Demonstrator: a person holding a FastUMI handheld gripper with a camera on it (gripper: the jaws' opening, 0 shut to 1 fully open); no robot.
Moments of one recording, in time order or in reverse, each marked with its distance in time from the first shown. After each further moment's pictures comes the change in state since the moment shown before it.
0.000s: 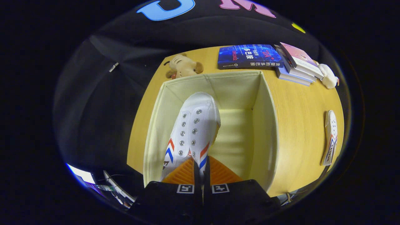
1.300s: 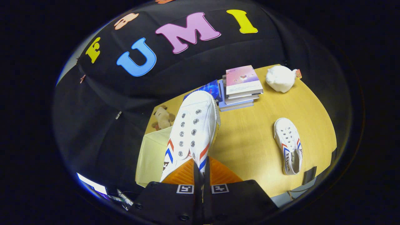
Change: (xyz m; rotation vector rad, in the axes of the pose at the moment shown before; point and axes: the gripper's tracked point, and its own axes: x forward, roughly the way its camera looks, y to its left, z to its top) arm -0.181 -0.176 0.056 0.227 -0.370 0.123
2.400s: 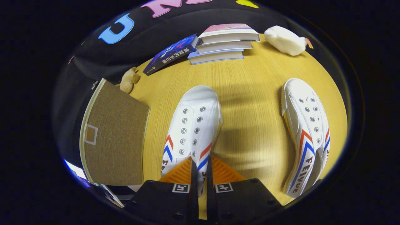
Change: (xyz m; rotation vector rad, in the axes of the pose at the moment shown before) arm 0.135 -0.166 -0.112 -0.070 0.273 -0.116
